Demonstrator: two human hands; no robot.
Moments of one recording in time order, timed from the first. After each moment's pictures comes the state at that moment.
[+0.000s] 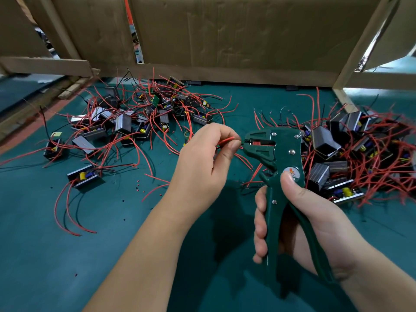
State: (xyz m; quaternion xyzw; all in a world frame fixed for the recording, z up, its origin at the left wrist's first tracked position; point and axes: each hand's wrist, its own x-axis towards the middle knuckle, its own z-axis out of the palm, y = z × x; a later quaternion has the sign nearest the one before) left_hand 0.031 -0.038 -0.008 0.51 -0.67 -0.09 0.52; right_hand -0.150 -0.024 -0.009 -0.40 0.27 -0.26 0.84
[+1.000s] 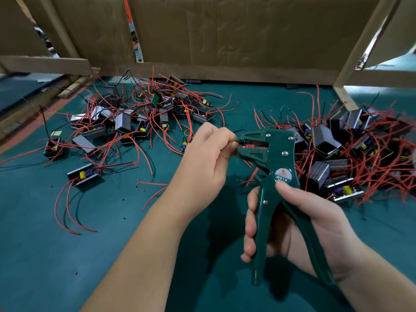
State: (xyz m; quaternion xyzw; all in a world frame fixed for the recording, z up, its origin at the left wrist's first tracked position) left_hand 0.034 -0.041 -0.013 0.53 -0.70 -0.10 0.47; right_hand -0.148 -0.023 -0.010 -0.36 0.22 -0.23 0.88
